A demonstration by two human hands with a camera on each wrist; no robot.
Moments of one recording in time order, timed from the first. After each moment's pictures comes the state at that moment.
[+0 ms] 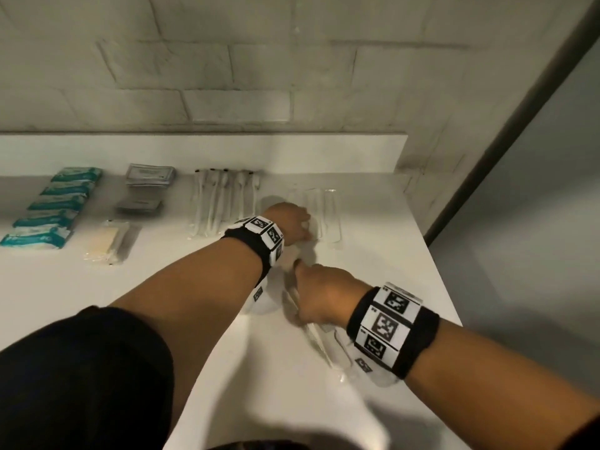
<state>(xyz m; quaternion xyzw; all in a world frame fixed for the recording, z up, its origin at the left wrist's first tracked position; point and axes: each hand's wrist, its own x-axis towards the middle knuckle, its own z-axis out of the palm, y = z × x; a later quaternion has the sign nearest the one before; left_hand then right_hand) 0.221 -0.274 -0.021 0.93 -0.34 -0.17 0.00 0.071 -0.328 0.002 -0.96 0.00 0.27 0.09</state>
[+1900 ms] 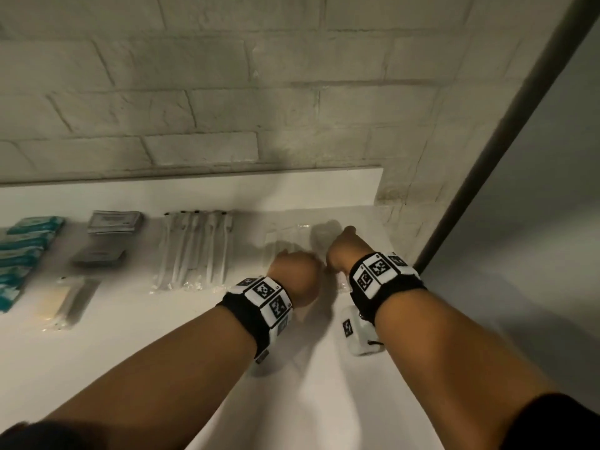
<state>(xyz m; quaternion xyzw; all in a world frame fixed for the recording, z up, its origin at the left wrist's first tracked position) 0.193 -0.334 -0.031 0.91 -0.40 -0.08 -0.01 0.193 -0.461 -0.022 -0.91 0.29 0.16 0.25</state>
